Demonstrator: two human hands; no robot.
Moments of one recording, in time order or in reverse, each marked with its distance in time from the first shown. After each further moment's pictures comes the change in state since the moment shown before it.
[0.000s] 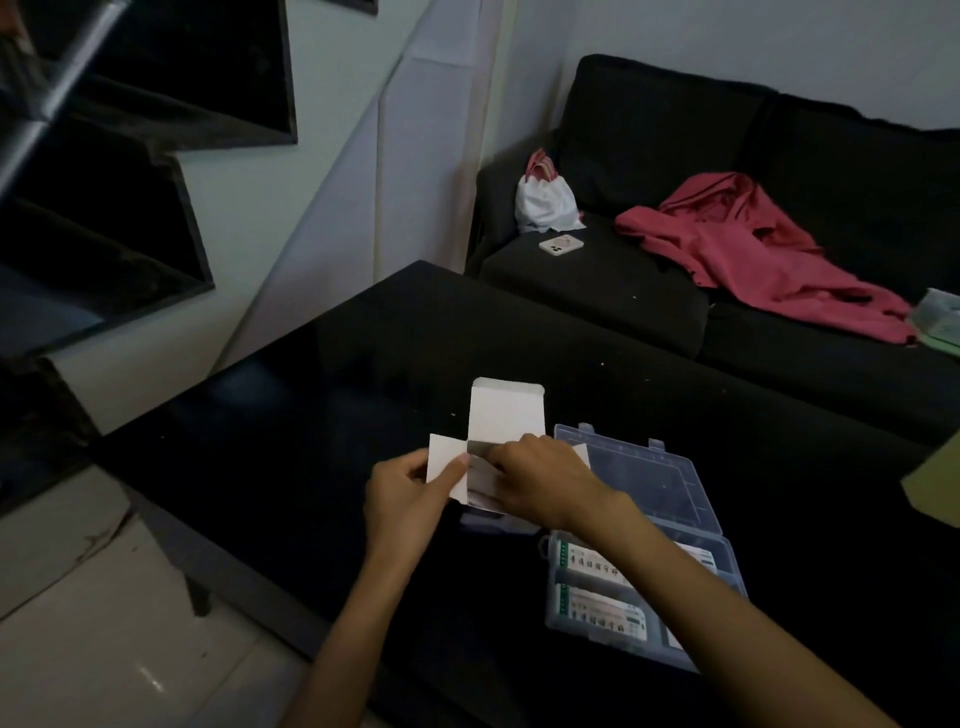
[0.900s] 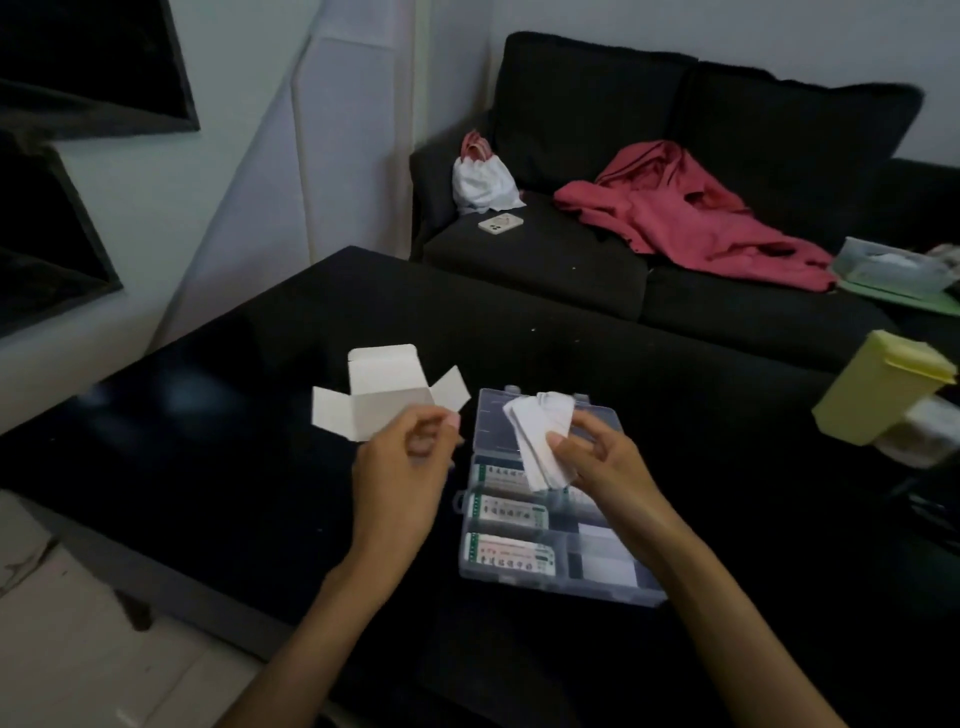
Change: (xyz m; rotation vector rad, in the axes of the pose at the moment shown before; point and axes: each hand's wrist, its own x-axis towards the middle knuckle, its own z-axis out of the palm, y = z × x) left_hand -0.059 0.023 0.064 0.162 -0.052 0.325; right_hand -0.134 0.052 0.001 1.444 0.423 0.489
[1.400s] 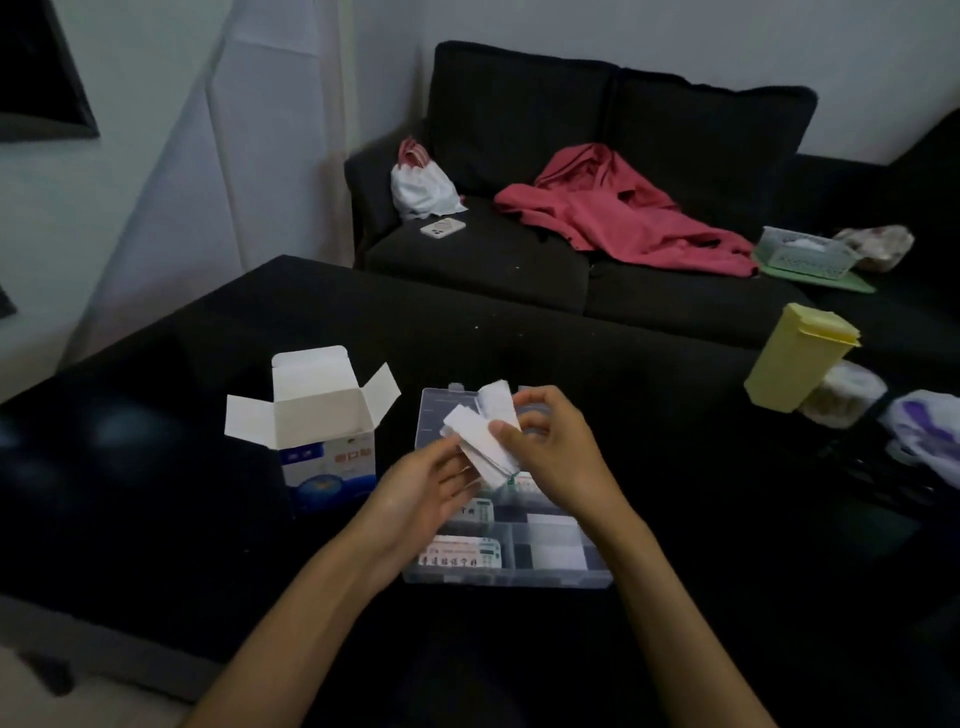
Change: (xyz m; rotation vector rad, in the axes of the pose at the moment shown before) left_hand -0.002 0.013 0.047 -0.717 -0.530 -0.776; right_hand -0.001 -0.002 -0.005 -0.289 0.173 -0.110
